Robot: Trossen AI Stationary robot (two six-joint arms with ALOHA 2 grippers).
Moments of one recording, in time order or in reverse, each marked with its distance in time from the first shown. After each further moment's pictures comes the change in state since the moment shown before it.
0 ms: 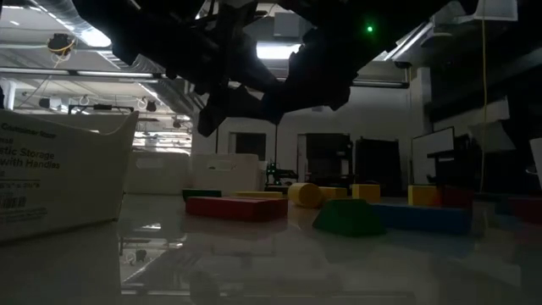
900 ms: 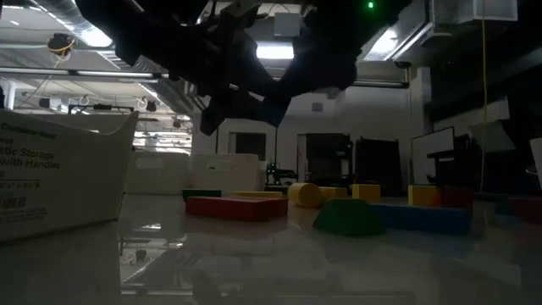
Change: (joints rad) left arm 0.012 -0.005 0.001 -0.019 -0.008 0.063; right arm 0.002 -0.008 0.124 -0.253 0.049 0.006
